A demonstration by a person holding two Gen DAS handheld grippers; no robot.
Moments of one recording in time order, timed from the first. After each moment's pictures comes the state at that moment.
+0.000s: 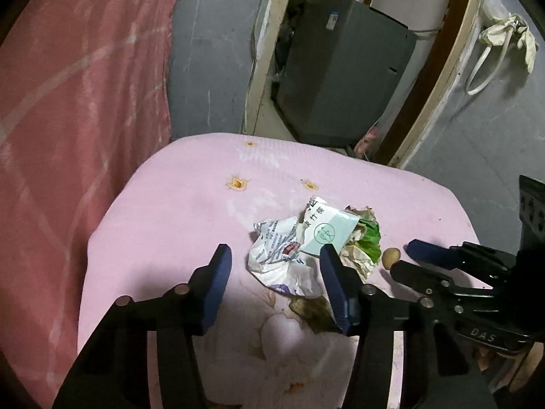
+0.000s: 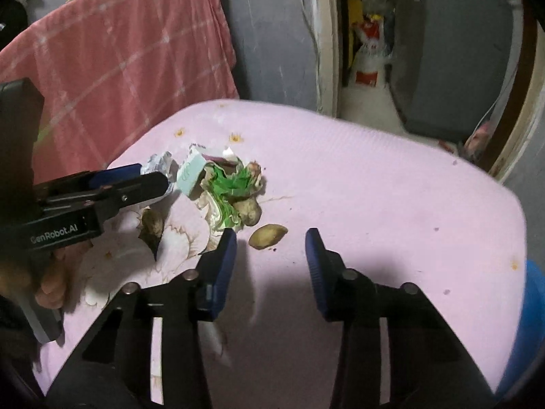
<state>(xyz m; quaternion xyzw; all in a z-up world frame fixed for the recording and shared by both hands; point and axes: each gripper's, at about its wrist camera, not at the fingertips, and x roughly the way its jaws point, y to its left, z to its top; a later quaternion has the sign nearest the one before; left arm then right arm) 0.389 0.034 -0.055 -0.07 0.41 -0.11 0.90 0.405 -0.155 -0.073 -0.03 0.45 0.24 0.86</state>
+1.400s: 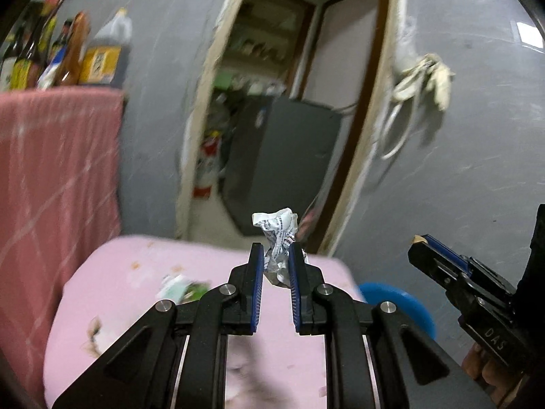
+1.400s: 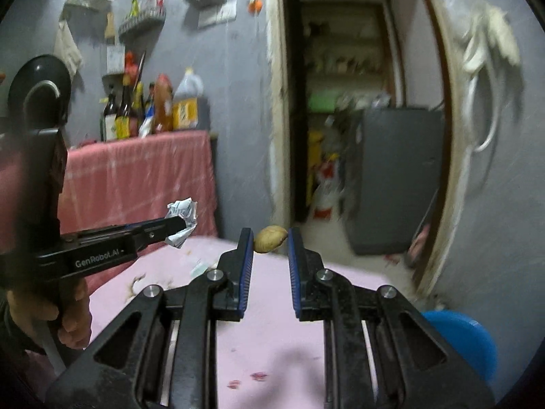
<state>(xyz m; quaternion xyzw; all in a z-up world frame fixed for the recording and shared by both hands) 0.275 -0.072 0.067 -0.09 0.19 -0.20 0.96 0.256 -0.253 0.060 -0.01 0.13 0.17 0.98</state>
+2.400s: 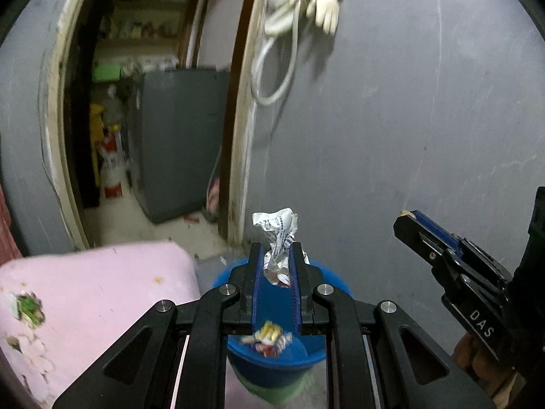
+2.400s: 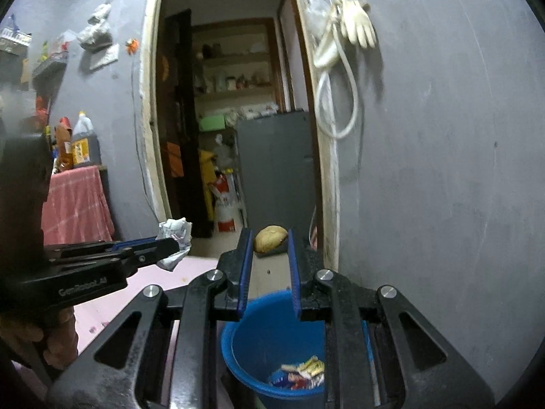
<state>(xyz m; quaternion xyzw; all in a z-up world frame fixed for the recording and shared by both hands) 0.280 -0.315 0.047 0.02 0.26 -0.35 0.90 0.200 -0.455 0.031 0.06 0.12 -0.01 0.99</state>
